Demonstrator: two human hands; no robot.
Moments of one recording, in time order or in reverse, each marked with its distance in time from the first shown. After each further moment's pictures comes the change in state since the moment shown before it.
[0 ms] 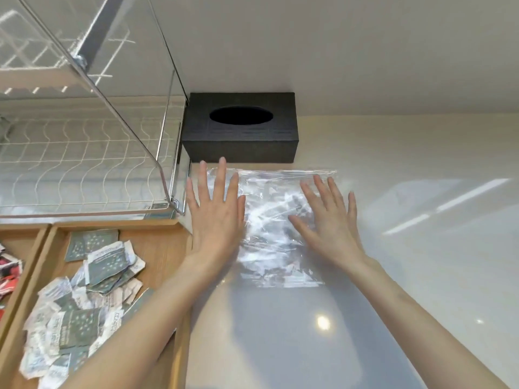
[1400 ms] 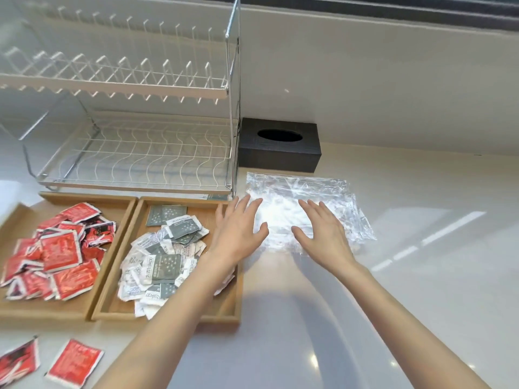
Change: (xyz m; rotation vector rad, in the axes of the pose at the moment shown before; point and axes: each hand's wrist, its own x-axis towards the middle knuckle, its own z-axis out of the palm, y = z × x) left_hand -0.077 -0.046 -0.073 -0.224 -0.233 0.035; right_hand -0.079 -0.110 -0.025 0.142 -0.023 0.036
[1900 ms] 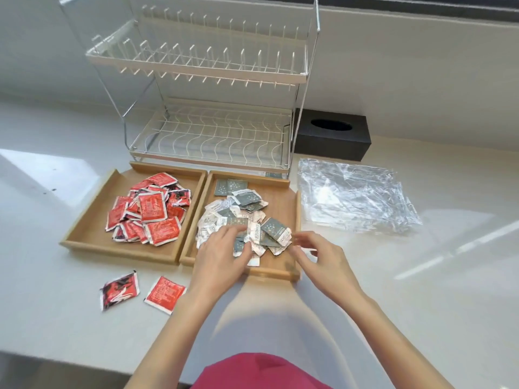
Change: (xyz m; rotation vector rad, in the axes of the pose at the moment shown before) left_hand -0.155 -0.088 -0.044 -0.231 0.212 -0.139; right_hand -0.105 -0.096 0.052 0.347 -0.107 -0.042
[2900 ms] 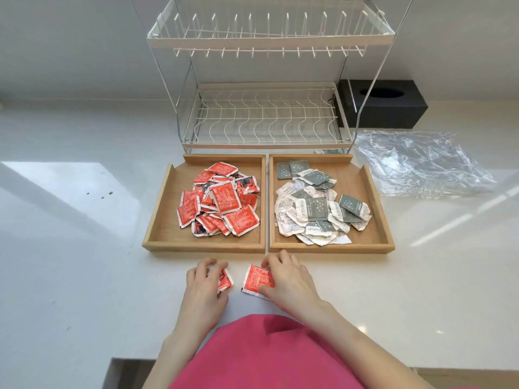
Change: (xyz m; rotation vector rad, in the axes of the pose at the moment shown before) left_hand -0.058 -0.195 -0.084 0.164 -0.233 -0.138; right_hand -0.008 -0.101 0.215 -0.432 -0.274 0.091
